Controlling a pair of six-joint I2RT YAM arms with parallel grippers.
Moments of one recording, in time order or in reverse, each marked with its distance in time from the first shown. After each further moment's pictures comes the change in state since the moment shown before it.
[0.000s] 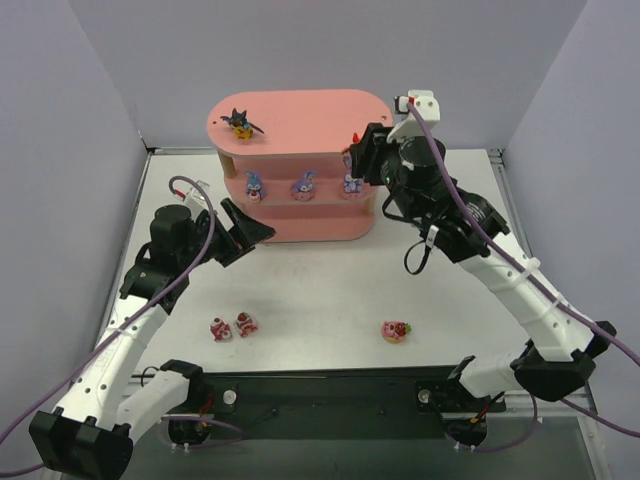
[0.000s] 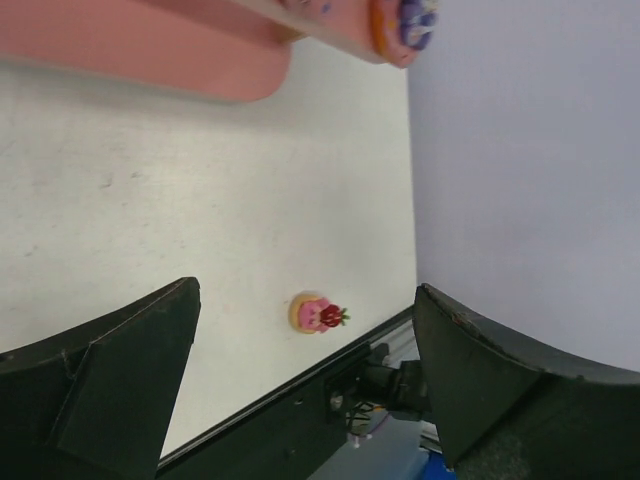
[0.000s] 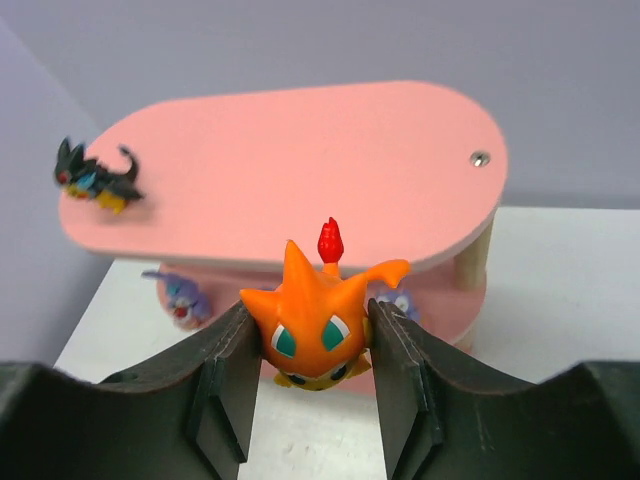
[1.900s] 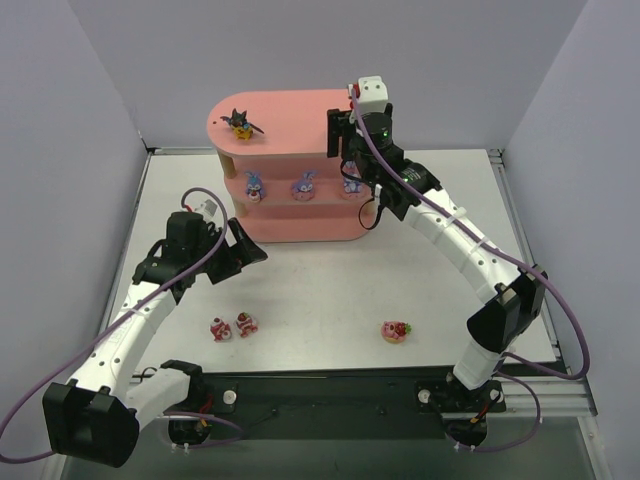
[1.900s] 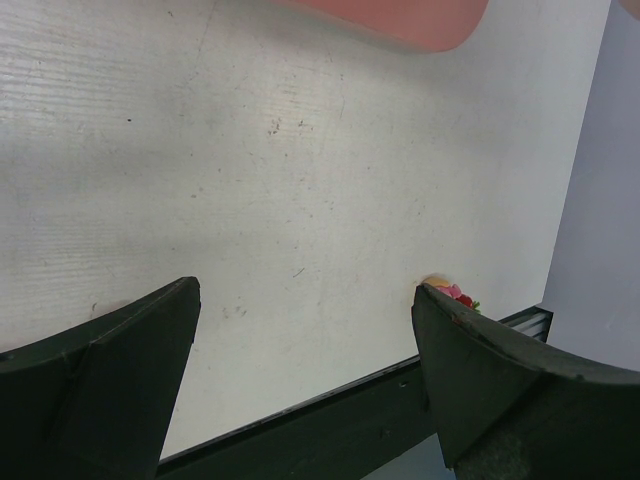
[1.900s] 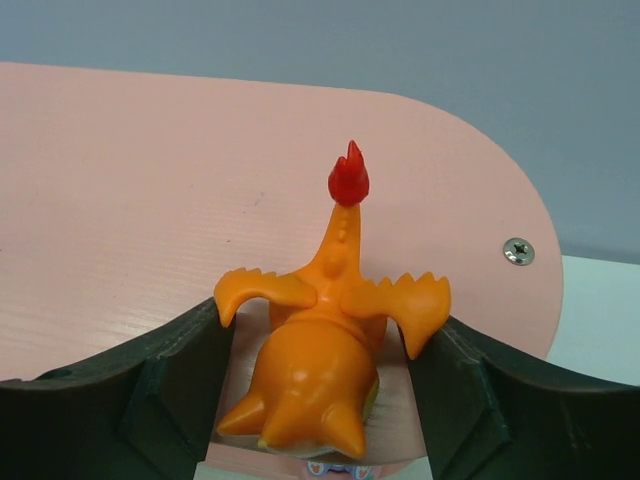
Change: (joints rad) left arm 0.047 0.098 -0.076 -0.189 -0.107 0.214; right arm -0.180 0.366 0.097 0.244 -0.061 -0.218
